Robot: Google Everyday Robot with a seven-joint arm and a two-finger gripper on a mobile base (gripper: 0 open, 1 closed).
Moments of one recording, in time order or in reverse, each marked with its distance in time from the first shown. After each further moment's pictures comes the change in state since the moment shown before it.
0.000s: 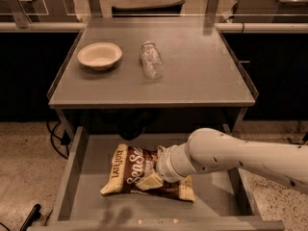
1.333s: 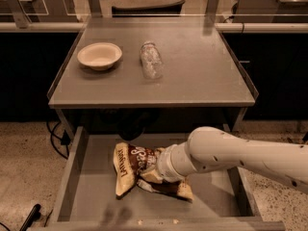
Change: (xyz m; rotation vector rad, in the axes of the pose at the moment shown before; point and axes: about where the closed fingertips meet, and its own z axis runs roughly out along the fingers) arm -0.005 0.001 -0.006 0.000 0.000 0.000
